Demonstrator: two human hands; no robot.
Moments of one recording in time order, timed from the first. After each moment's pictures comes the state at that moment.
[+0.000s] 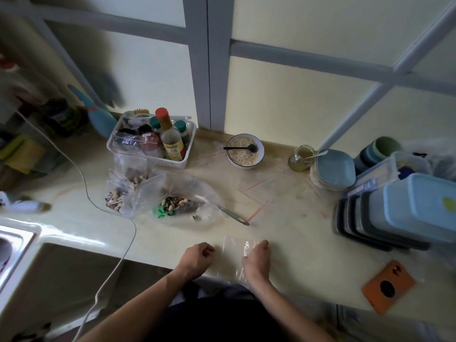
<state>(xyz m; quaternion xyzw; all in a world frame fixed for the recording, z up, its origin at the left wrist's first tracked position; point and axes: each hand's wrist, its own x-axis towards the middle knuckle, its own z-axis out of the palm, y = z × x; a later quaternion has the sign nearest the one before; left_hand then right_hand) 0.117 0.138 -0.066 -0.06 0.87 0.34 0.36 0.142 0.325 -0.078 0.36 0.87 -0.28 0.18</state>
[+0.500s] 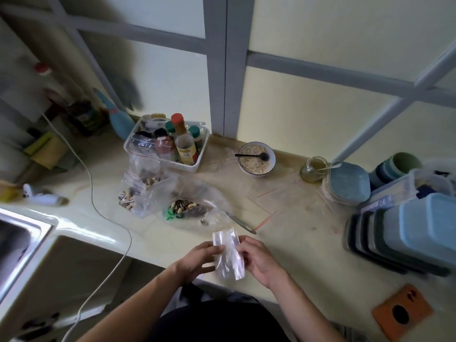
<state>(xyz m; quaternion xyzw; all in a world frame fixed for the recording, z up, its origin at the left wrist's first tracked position) 0.110 0.132 -0.035 -0.22 0.54 0.69 0.44 0.108 0.336 -0.018 0.25 0.51 -0.75 0.34</state>
